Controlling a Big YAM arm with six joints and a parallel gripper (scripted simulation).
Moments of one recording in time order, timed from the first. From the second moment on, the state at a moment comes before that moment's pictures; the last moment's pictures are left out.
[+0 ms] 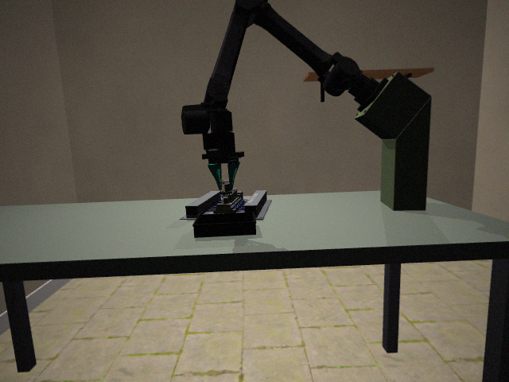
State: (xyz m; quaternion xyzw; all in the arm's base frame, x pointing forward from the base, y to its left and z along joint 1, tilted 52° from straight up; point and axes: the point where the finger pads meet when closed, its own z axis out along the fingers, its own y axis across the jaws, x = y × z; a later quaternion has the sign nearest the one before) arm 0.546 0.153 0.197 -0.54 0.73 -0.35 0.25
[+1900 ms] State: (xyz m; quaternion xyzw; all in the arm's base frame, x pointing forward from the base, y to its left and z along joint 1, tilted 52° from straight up) arm 0.616 0.132 0.145 -0.53 0.73 -0.35 0.25
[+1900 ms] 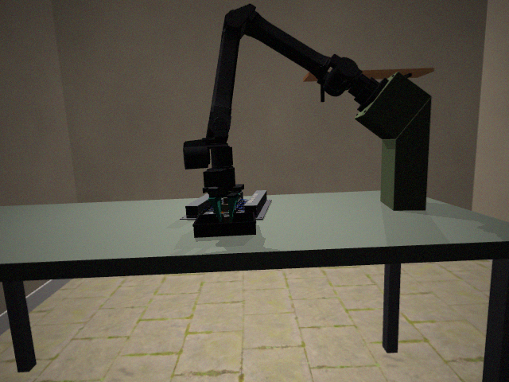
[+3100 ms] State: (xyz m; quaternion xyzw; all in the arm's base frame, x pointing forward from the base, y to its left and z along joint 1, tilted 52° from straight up) arm 0.616 0.130 0.145 -0.53 0.73 -0.35 0.25
